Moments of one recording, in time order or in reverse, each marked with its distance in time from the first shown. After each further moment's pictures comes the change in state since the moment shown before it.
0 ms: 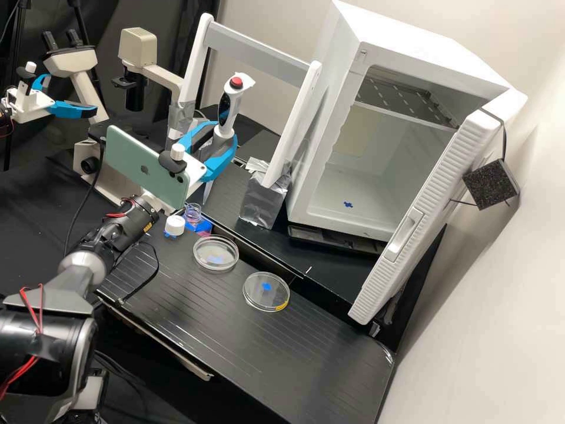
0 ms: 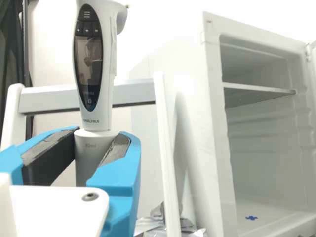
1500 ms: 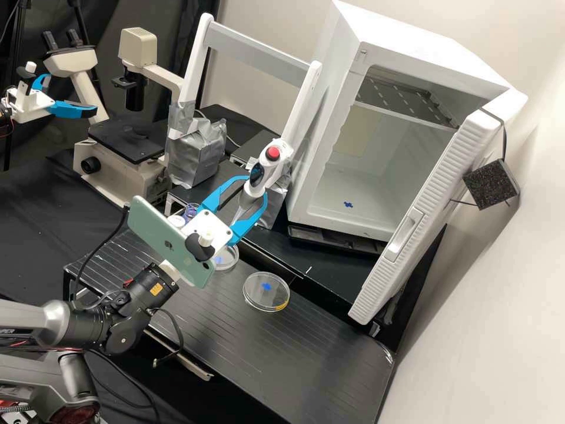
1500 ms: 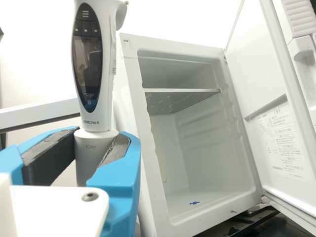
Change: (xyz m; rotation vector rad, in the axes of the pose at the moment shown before) arm -0.064 0.068 0.075 0.085 -0.023 0.091
